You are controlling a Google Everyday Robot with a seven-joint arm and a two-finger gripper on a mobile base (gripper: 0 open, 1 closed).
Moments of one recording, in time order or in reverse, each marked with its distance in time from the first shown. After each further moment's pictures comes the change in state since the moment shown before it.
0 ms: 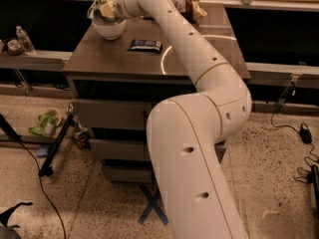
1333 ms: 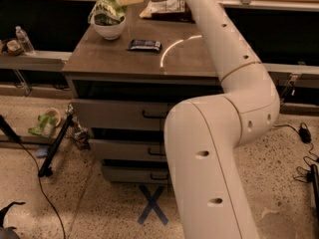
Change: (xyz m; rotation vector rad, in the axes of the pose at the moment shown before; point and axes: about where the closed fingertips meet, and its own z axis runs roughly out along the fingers) arm -0.016 -0.076 -0.088 0.116 0.007 0.019
